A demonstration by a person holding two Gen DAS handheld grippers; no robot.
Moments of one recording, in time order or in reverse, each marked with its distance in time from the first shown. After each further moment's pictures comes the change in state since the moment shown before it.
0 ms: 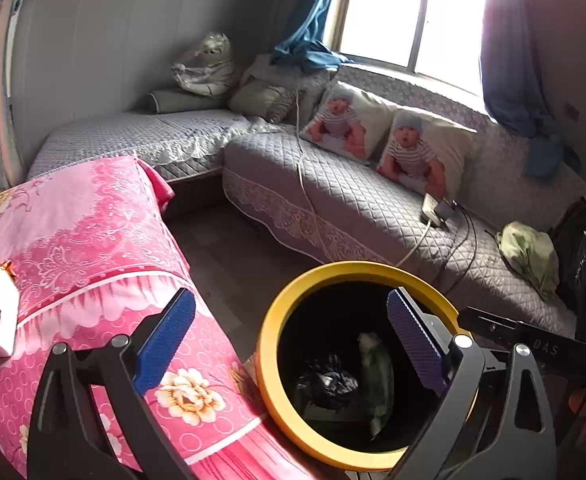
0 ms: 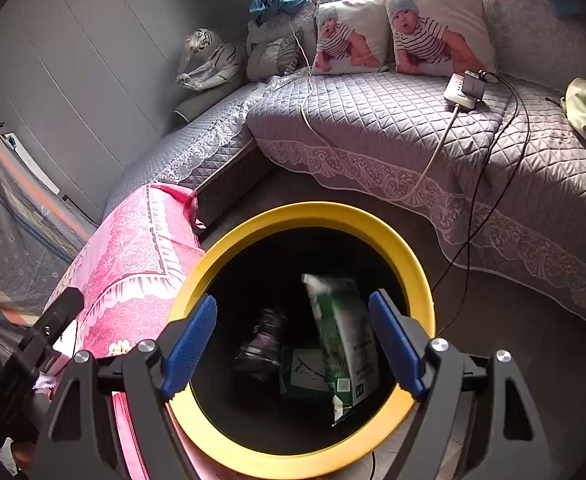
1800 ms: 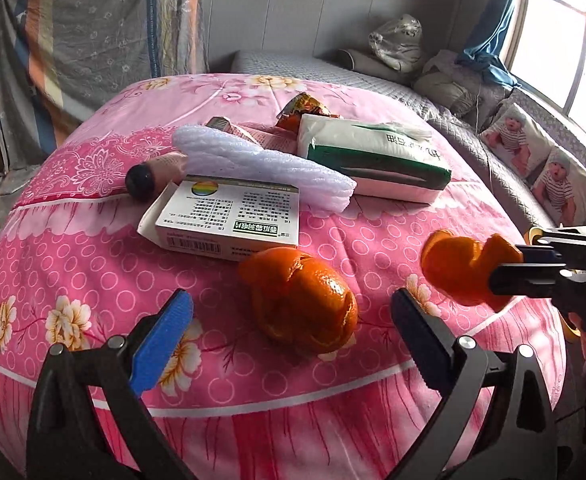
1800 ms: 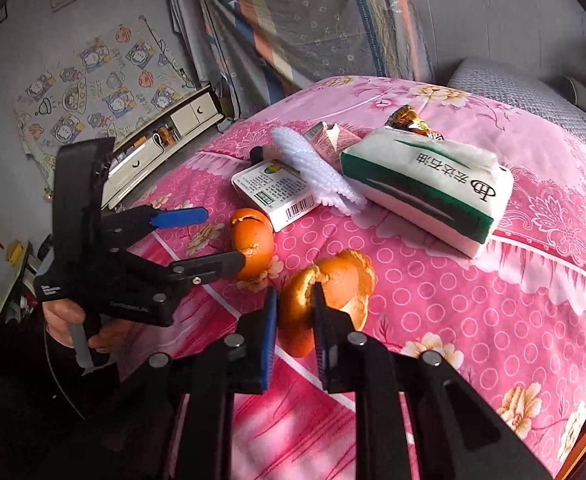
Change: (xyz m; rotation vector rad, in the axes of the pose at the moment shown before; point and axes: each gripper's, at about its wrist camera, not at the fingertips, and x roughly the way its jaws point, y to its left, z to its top) left arm -0.200 0.294 -0.132 -0.327 0.157 0.409; right arm 0.019 0.384 -0.172 -0.963 0.460 0.794
